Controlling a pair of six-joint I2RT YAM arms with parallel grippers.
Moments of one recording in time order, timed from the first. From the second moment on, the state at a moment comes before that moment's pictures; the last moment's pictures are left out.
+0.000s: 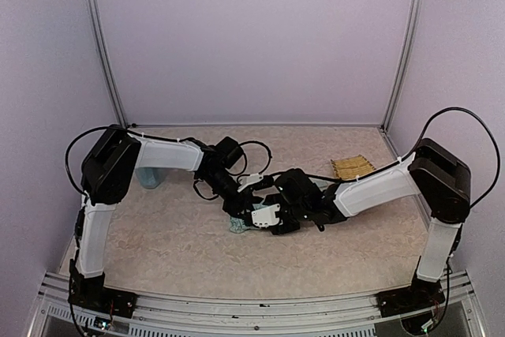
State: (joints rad) left arm -0.72 2.22 1.57 -0.62 0.73 0.63; right arm 0.95 1.86 0.97 0.10 0.10 -0.99
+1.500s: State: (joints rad) left arm -0.61 1.36 0.51 0.57 0.64 0.49; right arm 0.86 1.98 1.31 -0.46 -0.21 -0.72
